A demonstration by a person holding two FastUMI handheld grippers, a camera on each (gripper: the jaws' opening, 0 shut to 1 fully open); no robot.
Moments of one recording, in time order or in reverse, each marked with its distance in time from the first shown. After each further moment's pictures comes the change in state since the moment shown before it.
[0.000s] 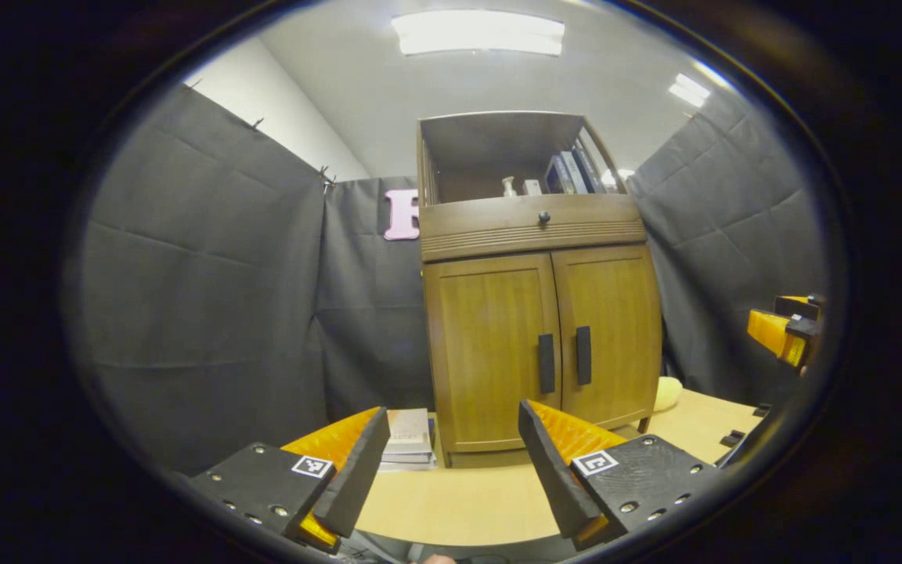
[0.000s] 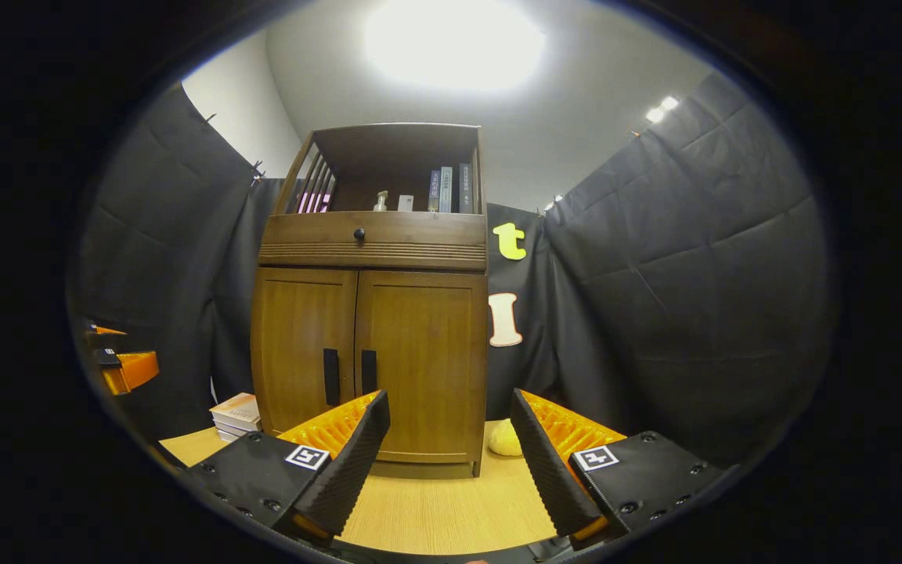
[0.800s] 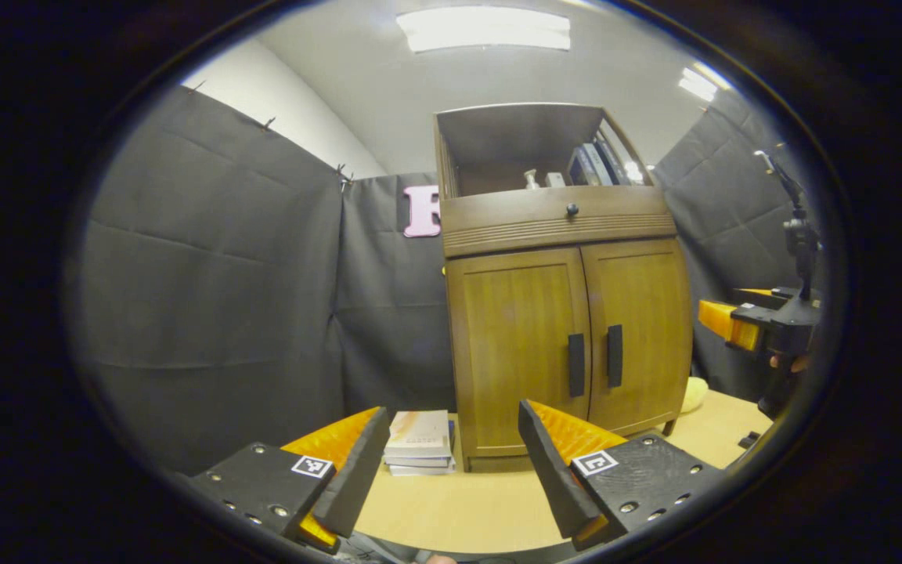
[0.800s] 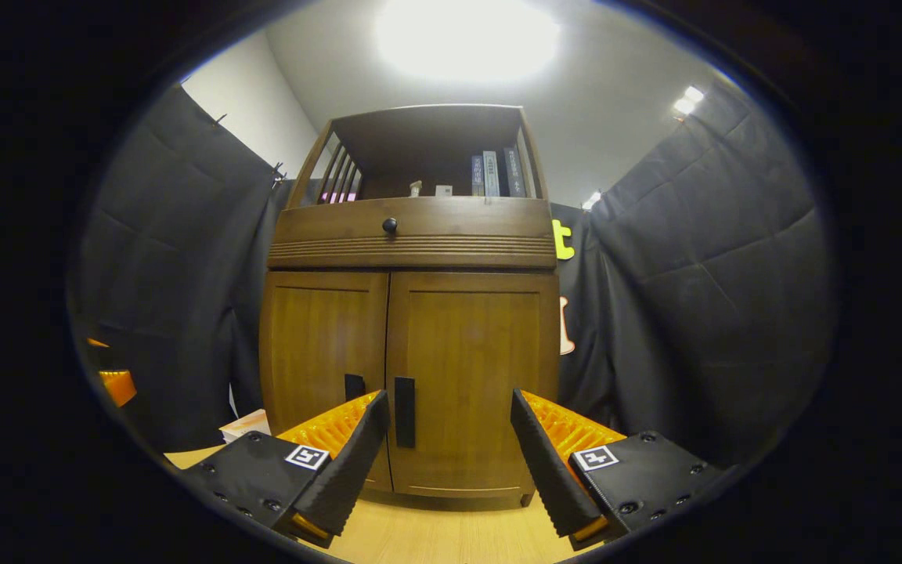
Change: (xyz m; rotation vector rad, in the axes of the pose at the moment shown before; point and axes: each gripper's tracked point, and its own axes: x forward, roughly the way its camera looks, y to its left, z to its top) left arm 0.044 0.016 -0.006 0.020 0.017 0.082; right arm 0.137 0.070 -0.004 0.031 -0.008 0.147
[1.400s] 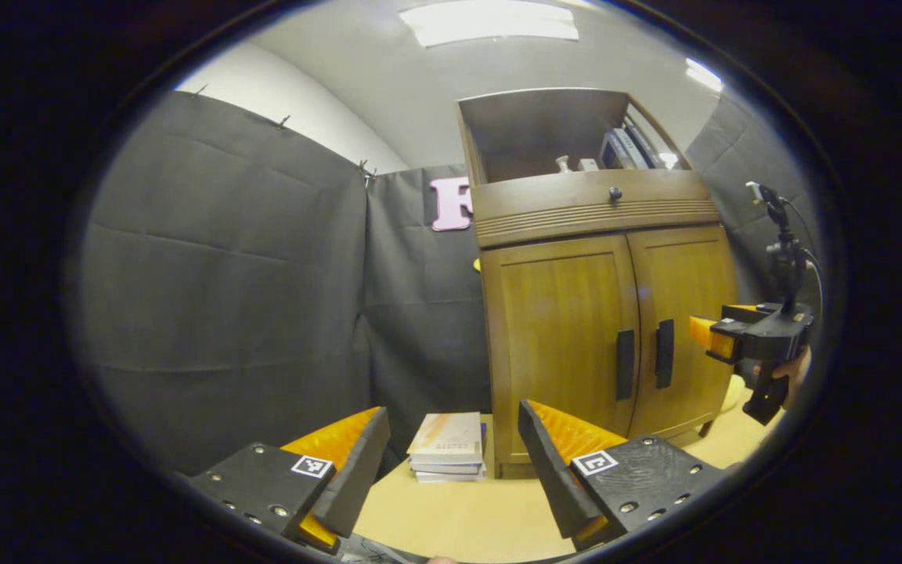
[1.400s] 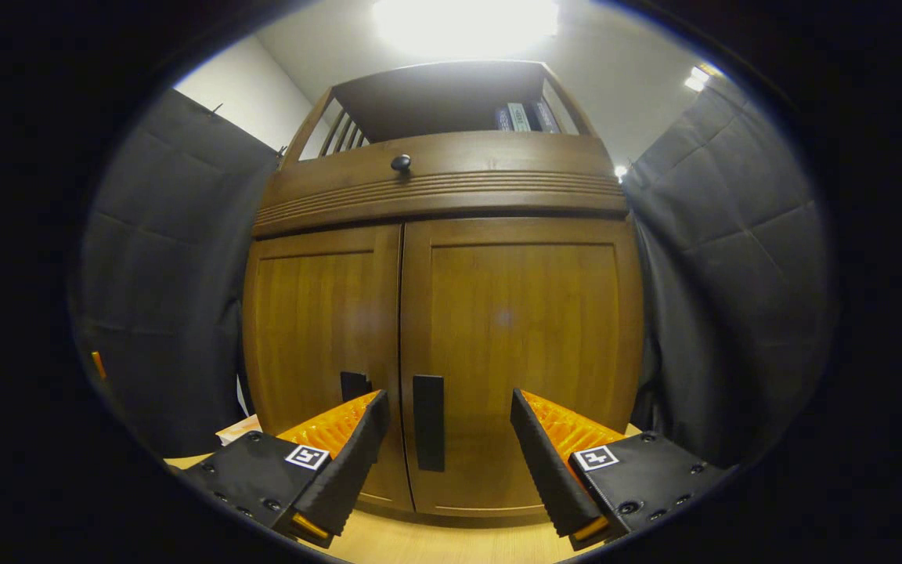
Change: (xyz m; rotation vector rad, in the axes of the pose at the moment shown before) left arm 0.046 0.038 -0.007 0.018 0.014 0.128; right arm 0.116 0.038 -0.048 0.035 0.073 0.081
